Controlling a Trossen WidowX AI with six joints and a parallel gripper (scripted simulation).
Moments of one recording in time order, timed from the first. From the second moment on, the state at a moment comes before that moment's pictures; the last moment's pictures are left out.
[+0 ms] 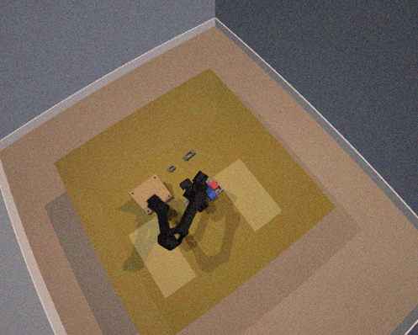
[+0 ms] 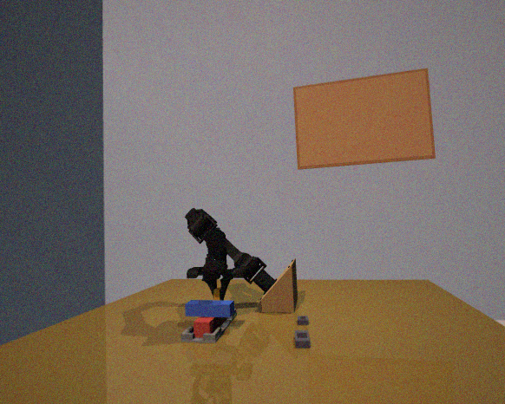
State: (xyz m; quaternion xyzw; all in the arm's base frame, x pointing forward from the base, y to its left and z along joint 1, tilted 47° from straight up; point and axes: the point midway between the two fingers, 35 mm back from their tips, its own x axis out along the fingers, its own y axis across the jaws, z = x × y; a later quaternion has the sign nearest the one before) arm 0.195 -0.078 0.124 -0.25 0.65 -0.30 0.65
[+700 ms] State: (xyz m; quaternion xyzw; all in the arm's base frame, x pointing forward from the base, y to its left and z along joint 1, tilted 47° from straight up) arm 0.194 -0.054 0.144 -0.27 0.66 -0.28 0.65
